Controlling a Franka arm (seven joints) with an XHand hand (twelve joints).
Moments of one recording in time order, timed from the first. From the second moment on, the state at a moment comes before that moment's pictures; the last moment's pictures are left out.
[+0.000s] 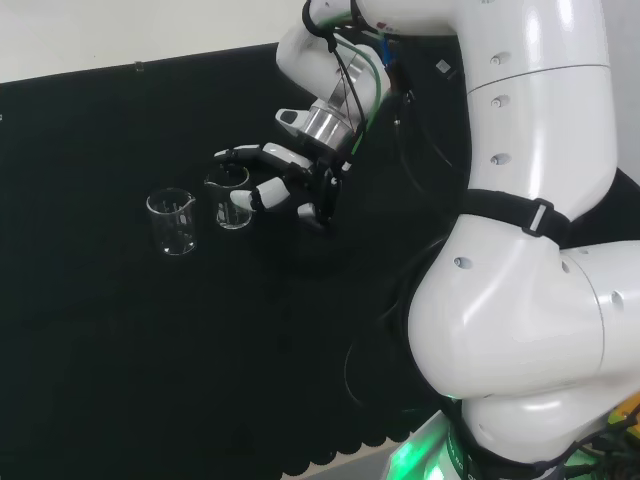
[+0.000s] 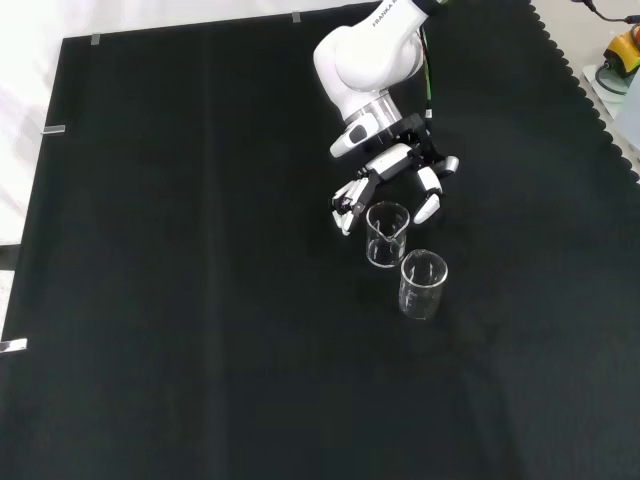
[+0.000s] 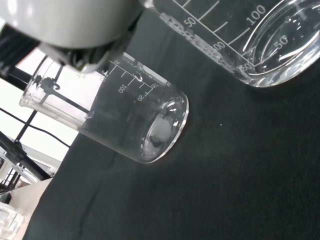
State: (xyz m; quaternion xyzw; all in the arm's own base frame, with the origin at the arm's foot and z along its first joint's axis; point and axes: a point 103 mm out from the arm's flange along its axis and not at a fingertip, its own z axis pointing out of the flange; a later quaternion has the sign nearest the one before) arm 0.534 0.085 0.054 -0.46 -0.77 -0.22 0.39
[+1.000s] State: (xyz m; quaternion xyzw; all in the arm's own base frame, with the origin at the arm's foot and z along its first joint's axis) arm 0.538 0.100 0.048 -0.44 -0.76 -0.24 0.41
